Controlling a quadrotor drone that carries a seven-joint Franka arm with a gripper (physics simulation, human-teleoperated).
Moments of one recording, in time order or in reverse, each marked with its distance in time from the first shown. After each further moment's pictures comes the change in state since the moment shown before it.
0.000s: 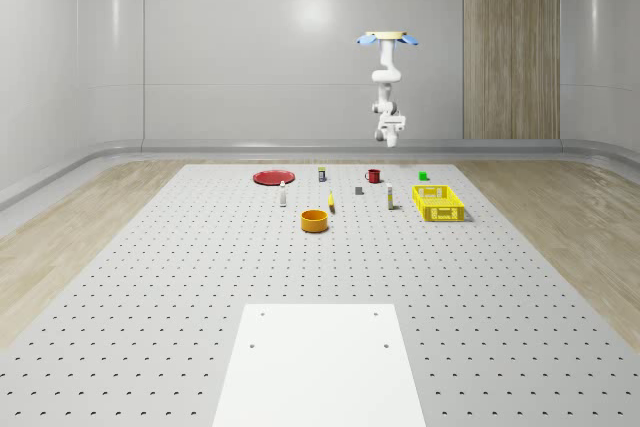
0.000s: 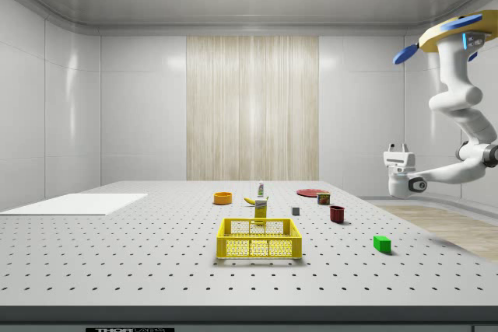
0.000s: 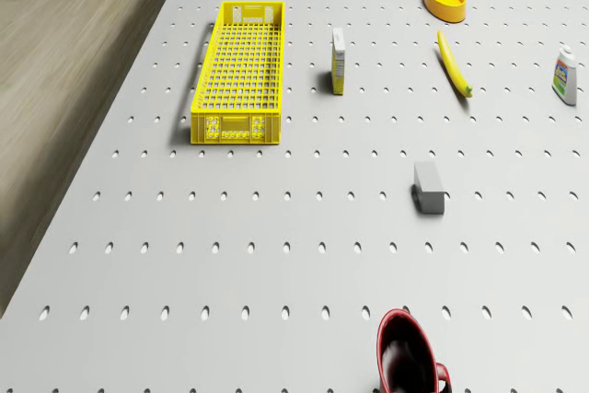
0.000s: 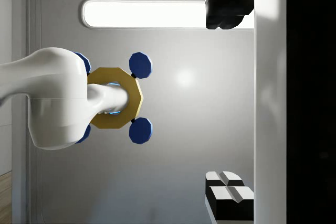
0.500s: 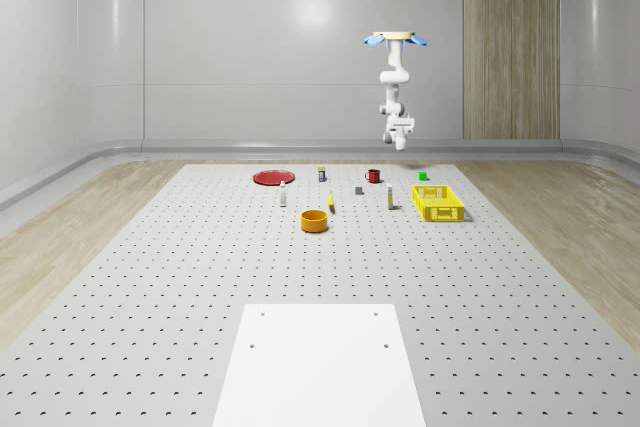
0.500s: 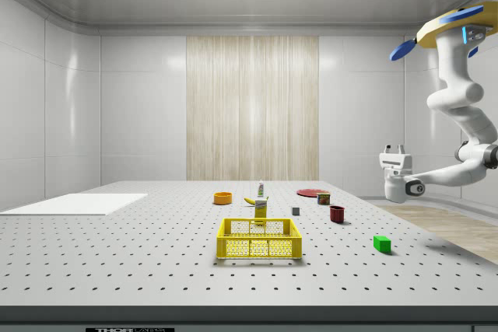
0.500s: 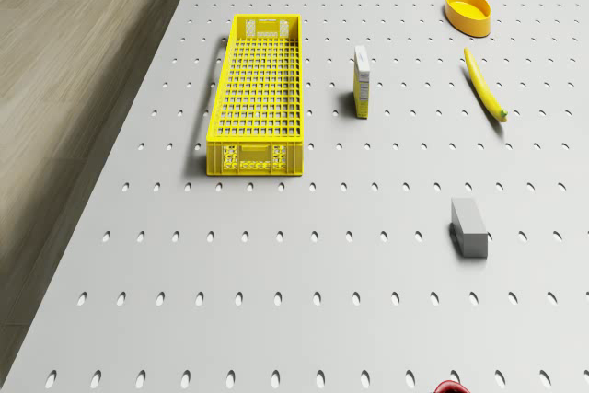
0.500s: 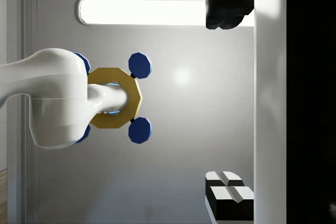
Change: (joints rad) arm -0.001 0.002 0.001 0.013 0.000 -0.003 -0.001
